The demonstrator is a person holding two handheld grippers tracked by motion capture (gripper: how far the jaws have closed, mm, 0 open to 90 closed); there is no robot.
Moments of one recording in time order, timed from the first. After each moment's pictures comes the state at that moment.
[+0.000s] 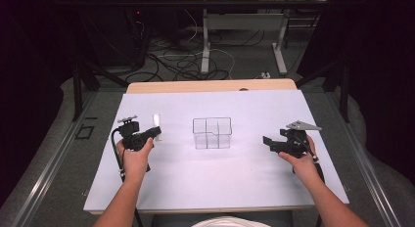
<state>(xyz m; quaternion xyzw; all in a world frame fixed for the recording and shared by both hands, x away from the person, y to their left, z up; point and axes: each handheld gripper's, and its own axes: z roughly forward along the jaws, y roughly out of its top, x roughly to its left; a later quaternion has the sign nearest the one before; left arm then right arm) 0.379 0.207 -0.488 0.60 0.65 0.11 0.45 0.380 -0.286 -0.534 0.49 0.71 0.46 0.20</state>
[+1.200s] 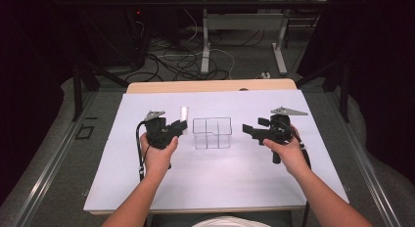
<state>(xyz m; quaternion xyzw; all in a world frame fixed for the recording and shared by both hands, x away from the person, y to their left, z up) 0.369 0.131 -0.457 0.66 0.55 0.12 0.50 0.392 -0.225 -0.481 0.47 0.69 0.53 0.12</state>
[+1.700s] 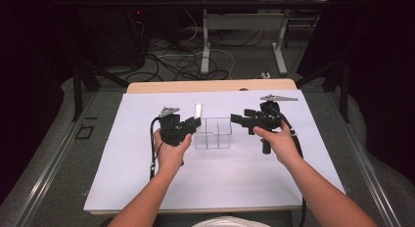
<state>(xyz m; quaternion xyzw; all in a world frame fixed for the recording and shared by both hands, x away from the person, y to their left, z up) 0.375 0.096 -0.454 0.67 0.53 0.11 0.51 0.409 -0.194 -0.448 0.46 0.69 0.55 0.06</state>
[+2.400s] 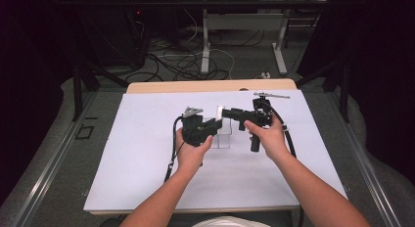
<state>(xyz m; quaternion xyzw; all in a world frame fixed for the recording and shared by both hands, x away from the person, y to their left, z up) 0.376 0.040 -0.457 0.69 0.49 0.08 0.52 0.419 -0.173 -0.448 0.49 0.65 0.57 -0.01</state>
